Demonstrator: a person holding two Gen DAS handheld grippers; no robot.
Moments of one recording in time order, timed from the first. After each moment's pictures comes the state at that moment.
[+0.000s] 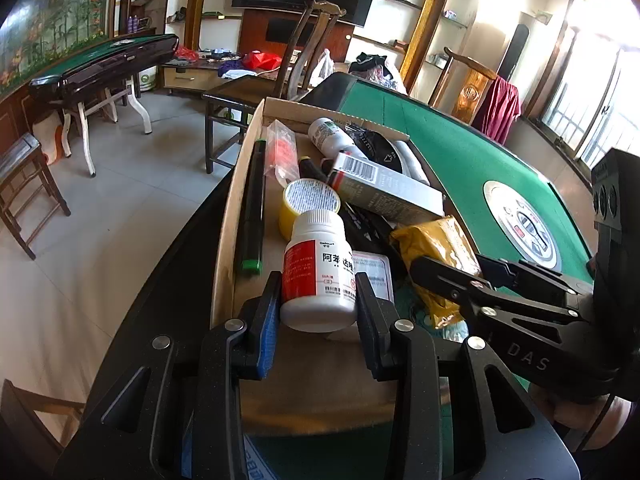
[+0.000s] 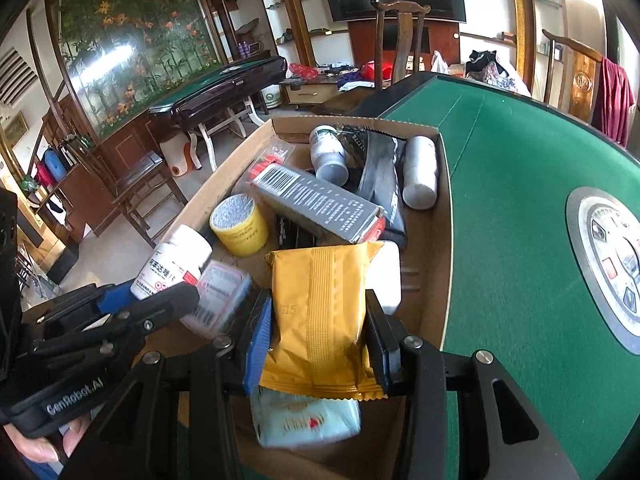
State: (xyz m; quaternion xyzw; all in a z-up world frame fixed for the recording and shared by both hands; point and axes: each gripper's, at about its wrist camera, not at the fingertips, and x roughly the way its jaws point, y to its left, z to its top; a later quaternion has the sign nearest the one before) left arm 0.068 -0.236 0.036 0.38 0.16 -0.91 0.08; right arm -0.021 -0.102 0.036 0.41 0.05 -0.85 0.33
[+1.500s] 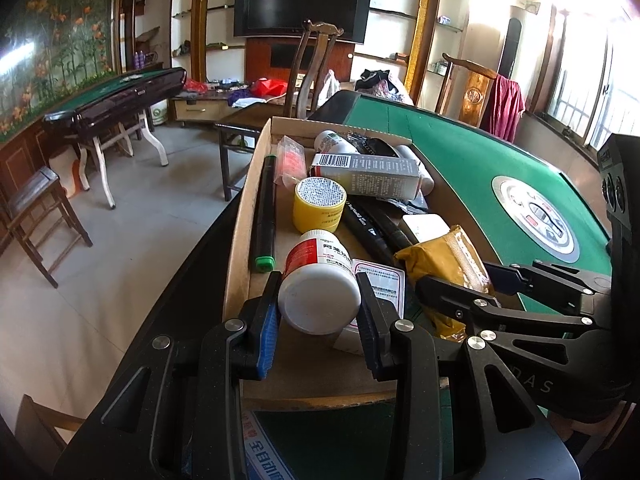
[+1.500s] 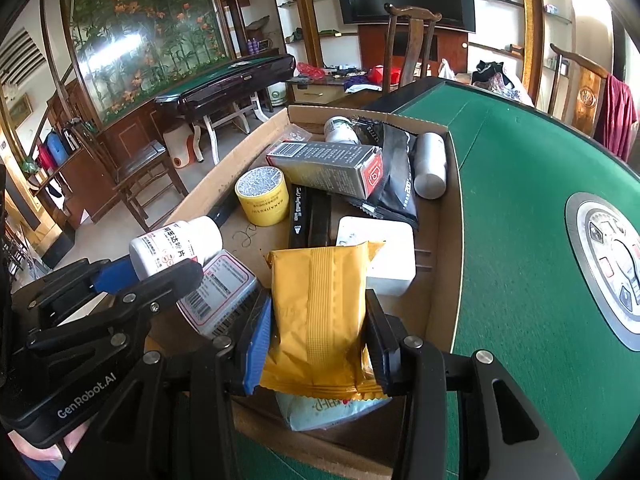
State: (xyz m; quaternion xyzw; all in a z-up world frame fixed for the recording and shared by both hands) left arm 0.088 -0.216 0.032 0.35 0.10 -0.93 0.12; right arm 0.014 -0.103 0.026 0.40 0.07 -0.85 0.34
